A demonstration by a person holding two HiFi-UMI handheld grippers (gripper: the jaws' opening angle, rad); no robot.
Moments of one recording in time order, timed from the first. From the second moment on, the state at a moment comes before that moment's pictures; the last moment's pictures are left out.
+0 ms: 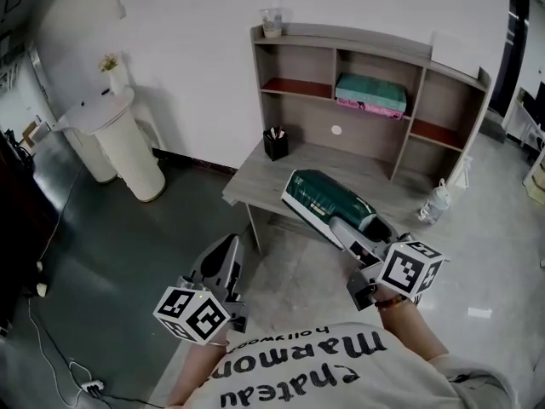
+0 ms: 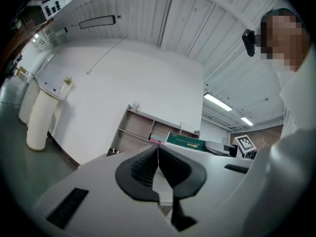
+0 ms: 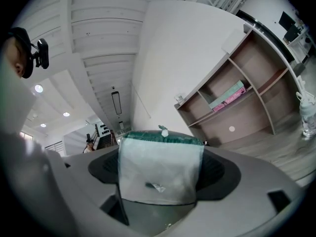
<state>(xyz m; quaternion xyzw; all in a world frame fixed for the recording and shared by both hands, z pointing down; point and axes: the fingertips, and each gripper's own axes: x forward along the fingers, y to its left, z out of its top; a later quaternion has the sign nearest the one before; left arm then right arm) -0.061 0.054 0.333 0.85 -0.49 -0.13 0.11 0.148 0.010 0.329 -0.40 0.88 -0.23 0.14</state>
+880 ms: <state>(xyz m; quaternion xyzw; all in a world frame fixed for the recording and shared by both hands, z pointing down) -0.042 0.023 0.357 0.86 -0.48 -0.11 0.12 0.158 -0.017 0.366 -0.40 0.86 -0.29 0.14</state>
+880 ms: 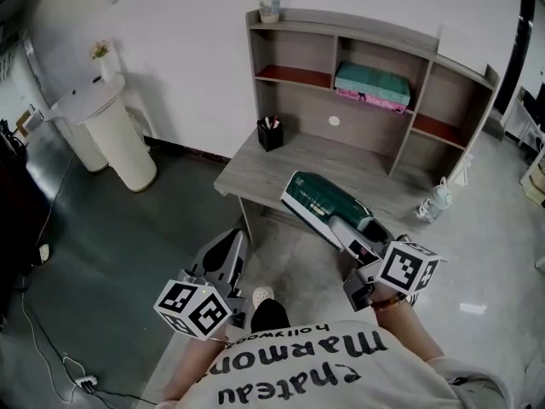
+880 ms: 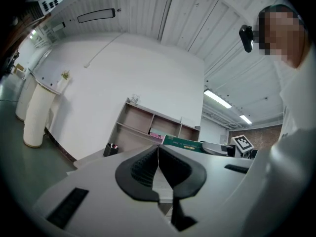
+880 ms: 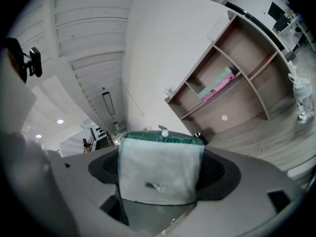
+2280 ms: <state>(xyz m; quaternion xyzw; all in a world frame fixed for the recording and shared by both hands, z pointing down) -0.133 -0.261 0.294 0.87 -0.45 -0.15 0.10 0.171 -0.266 0.291 -0.53 0.80 -0.20 0.19</state>
